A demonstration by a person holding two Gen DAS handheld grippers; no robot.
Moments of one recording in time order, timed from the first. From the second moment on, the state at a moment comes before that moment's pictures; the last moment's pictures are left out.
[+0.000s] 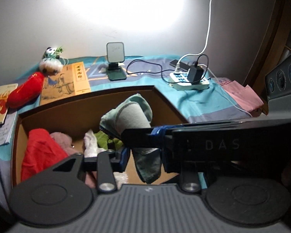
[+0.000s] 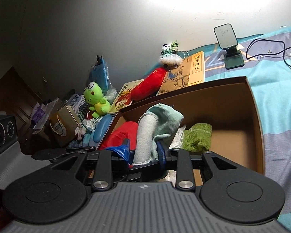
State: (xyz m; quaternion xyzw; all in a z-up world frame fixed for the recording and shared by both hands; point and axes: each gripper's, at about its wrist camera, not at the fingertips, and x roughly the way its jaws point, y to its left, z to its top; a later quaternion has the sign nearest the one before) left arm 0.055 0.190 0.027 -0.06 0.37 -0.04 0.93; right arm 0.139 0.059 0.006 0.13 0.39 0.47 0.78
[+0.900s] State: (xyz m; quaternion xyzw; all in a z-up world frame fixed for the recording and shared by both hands) left arm 0.091 0.250 -0.038 -0.06 0.46 0.02 0.89; right arm 0.154 0.111 -0.038 0.11 0.47 0.40 0.78
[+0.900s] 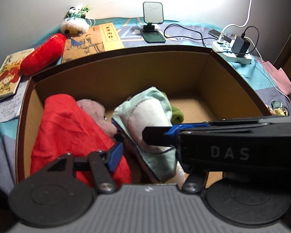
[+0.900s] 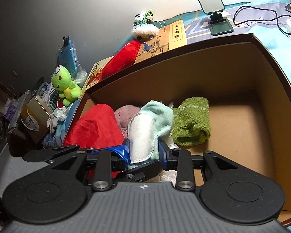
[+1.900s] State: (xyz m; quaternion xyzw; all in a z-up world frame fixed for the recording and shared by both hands) left arm 0.013 0.203 0.021 -0.02 0.42 0.08 0.91; right arm 0.091 0.067 0.005 0.15 0.44 0.47 0.75
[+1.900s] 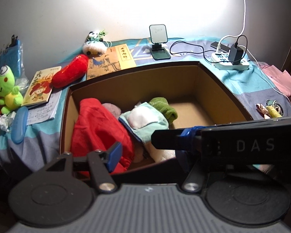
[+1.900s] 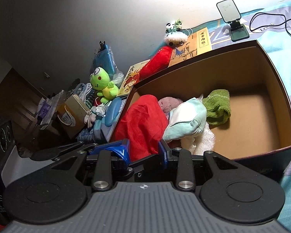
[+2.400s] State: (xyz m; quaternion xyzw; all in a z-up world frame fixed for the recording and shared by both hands) left arm -0.020 0.139 -0.020 -0.02 0.48 0.05 0.88; right arm 0.053 0.018 -0.021 0.11 0.48 0.47 0.73
